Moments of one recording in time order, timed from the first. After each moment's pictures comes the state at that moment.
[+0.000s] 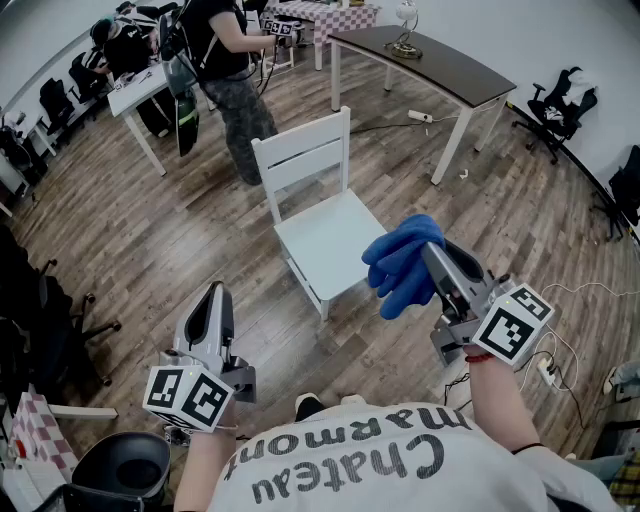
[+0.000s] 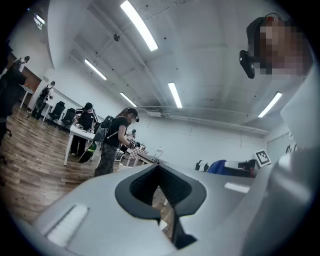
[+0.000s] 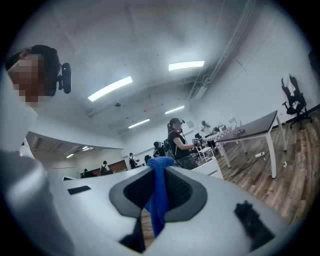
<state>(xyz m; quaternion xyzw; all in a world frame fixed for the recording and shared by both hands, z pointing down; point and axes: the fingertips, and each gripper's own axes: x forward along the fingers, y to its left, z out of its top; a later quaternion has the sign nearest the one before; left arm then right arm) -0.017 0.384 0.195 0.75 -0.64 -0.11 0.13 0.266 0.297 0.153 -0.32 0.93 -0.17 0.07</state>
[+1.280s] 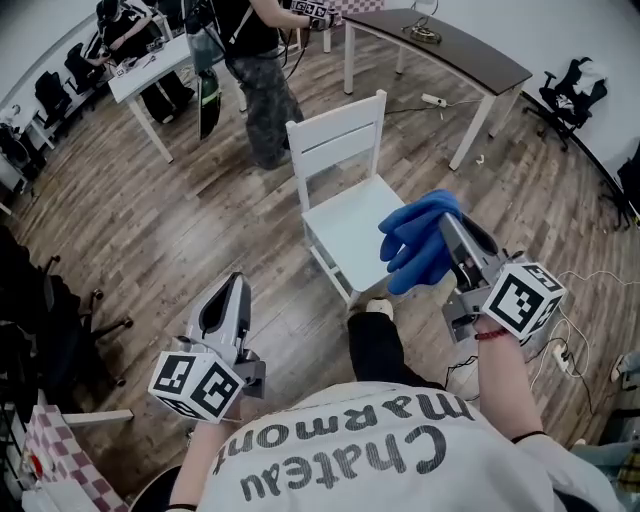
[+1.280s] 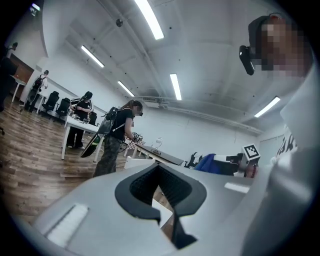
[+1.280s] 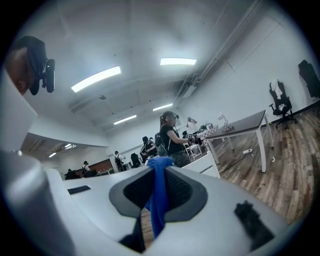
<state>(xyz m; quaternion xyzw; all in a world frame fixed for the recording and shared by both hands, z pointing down) -0.113 0.355 0.228 0.78 -0.60 -0.08 0.17 0.171 0.245 0.178 -0.40 0.90 -0.19 0.05</state>
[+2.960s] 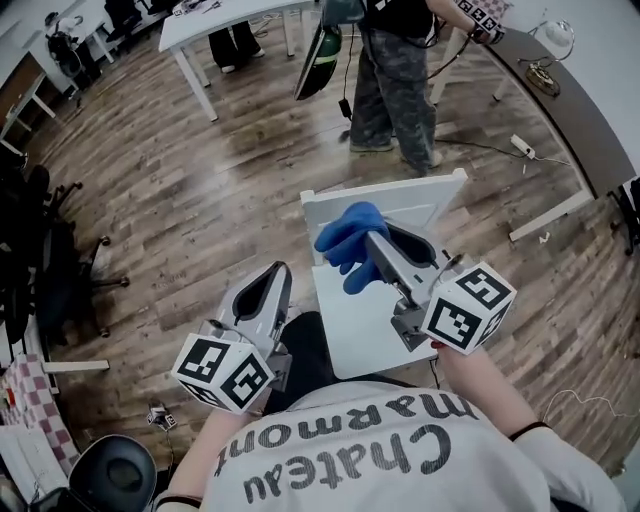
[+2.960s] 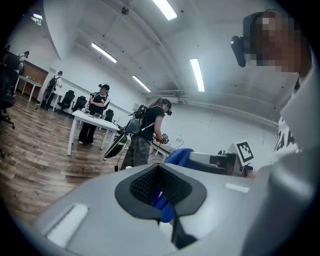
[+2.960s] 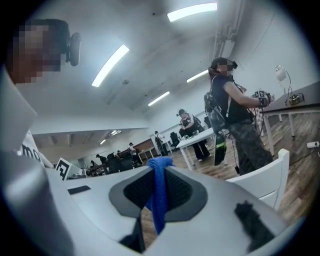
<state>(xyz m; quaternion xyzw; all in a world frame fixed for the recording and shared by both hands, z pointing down) -0.106 0.026 0.283 0.70 -0.67 -0.07 0.21 -0.019 -0.068 0.255 -0.10 0.97 -0.20 -0.03</state>
